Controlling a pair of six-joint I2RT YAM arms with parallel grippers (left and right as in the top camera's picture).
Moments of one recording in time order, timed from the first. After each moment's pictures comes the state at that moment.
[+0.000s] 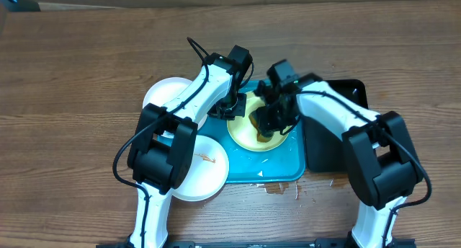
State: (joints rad) left arm -0.47 2.21 1.69 -1.08 0.02 -0.36; right arm 0.42 2.01 1.34 -0.77 -0.43 0.09
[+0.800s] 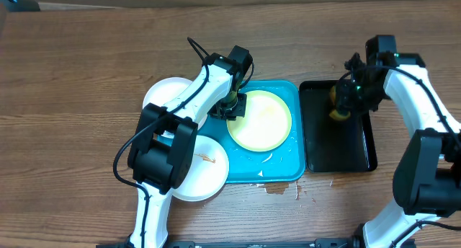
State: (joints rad) left arm -0.47 2.21 1.69 -1.07 0.02 -0.36; right arm -0.07 1.88 1.39 -0.99 -0.24 0.05
